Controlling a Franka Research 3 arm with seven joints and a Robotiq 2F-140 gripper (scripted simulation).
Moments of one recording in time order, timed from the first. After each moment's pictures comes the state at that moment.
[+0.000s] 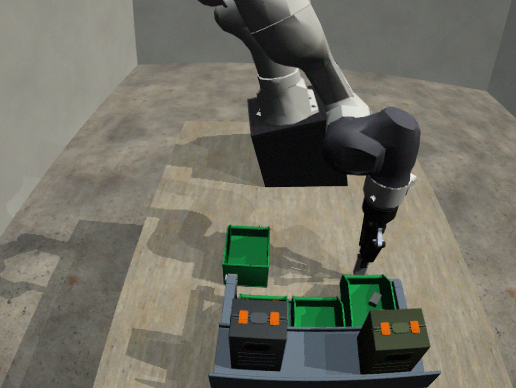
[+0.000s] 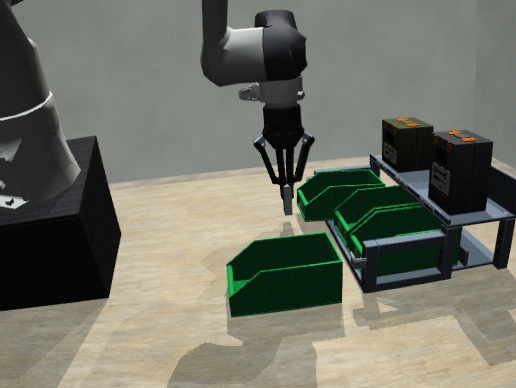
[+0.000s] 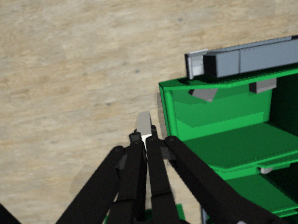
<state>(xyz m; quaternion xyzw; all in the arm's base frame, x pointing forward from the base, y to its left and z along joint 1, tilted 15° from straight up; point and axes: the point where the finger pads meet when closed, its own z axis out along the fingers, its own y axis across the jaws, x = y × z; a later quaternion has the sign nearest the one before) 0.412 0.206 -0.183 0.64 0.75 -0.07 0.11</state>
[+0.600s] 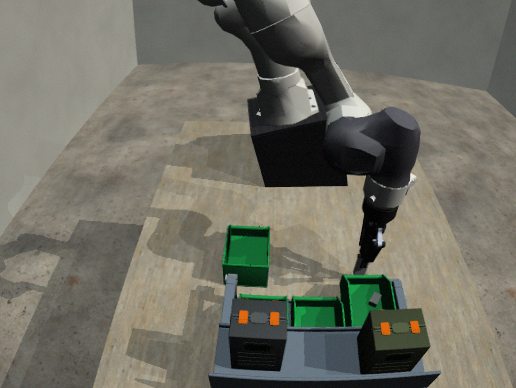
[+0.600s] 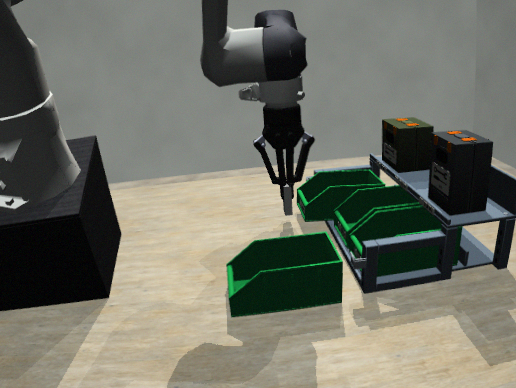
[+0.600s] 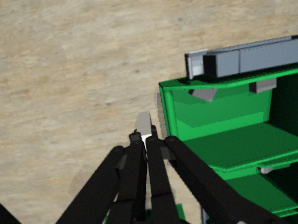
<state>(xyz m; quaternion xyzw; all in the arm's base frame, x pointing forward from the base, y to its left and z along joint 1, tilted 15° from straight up) 0.412 0.206 -0.183 0.64 0.75 -0.07 0.11</state>
